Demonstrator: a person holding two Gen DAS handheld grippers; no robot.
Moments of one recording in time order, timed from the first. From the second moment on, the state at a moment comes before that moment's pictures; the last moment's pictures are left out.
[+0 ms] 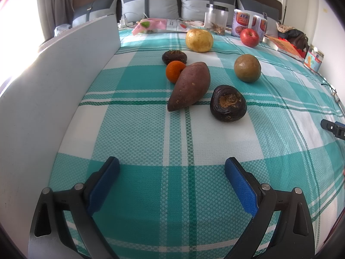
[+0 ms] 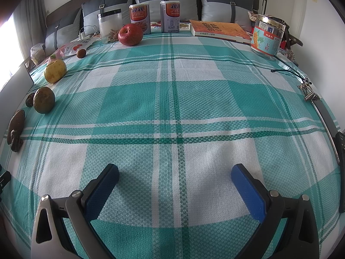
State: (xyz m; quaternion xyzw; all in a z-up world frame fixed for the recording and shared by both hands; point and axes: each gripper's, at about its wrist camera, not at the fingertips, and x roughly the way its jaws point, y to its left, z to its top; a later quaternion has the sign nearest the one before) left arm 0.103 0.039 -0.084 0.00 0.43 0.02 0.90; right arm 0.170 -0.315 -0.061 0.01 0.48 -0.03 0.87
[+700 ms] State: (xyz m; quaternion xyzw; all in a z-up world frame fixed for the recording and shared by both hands) left arm 0.100 0.046 -0.080 -0.01 0.43 -0.01 0.90; right arm 0.170 -0.314 -0.061 0.01 0.48 -0.03 0.87
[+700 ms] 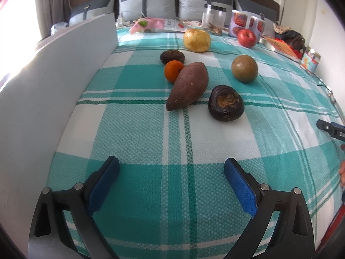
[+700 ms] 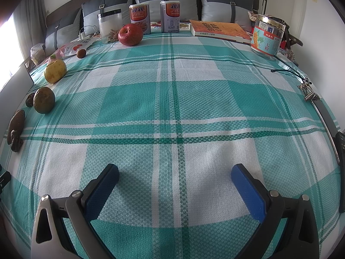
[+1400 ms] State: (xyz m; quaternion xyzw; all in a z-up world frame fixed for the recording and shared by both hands) left arm 0.238 0.042 -0.062 -0.09 0.55 -0.05 0.83; right arm 0.170 -0.314 -0.060 0.01 0.48 -0.03 0.87
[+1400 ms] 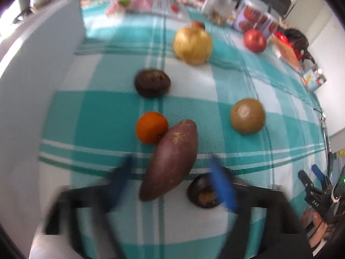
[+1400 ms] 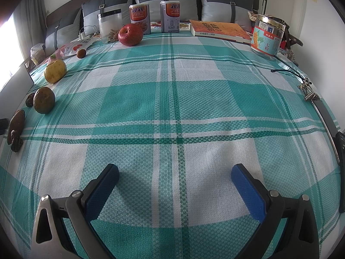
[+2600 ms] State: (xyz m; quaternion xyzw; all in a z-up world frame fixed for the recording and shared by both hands) left arm 0.054 0.104 -0.029 -0.14 0.48 -0.02 0.87; right arm 0.194 -0.038 -0.022 -0.07 0.50 0.26 0.82
